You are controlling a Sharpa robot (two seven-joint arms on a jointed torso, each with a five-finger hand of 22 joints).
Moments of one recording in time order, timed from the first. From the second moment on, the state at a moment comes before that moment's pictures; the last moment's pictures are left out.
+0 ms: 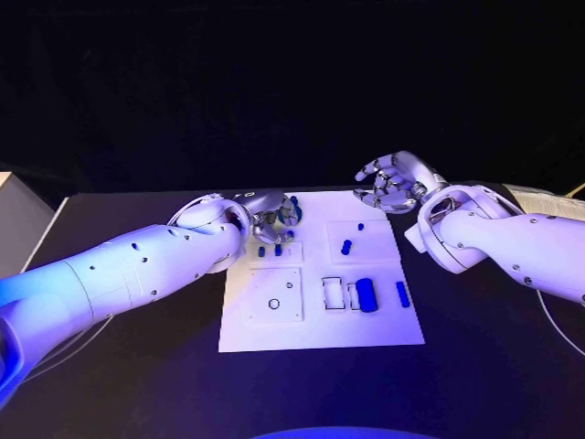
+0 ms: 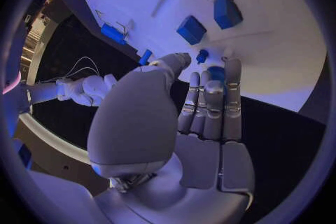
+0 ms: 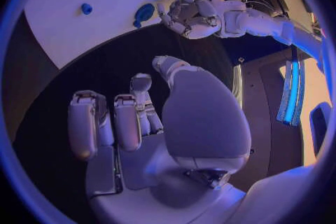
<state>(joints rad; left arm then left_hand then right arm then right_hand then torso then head) 1.18 -0.46 0.00 1.09 -1.43 -0.19 0.01 1.46 -0.29 0.46 0.16 0.37 0.83 0.15 0.29 0.53 0.78 0.12 0.62 0.25 1.14 0.06 1.30 0.94 0.17 0.99 0.15 0.94 0.84 1.30 -0.85 -0.12 1.50 -1.04 -0.63 -0.08 1.34 -0.27 0.42 0.26 0.40 0.88 0.15 0.26 0.40 1.15 0.06 0.91 1.02 1.47 -0.02 1.44 1.31 0.02 1.47 0.08 1.41 1.31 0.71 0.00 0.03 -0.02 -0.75</state>
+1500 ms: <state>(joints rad) 1.18 -0.40 0.00 1.03 -1.49 -0.11 -0.07 1.49 -0.26 0.54 0.12 0.35 0.92 0.15 0.26 0.47 0.90 0.10 0.58 0.19 1.20 0.04 1.40 0.97 0.17 1.07 0.14 1.09 0.98 1.30 -0.84 -0.12 1.51 -1.04 -0.64 -0.08 1.34 -0.27 0.43 0.26 0.40 0.88 0.14 0.26 0.40 1.14 0.06 0.88 0.98 1.47 -0.02 1.44 1.31 0.02 1.47 0.08 1.41 1.31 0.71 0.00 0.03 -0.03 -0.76</state>
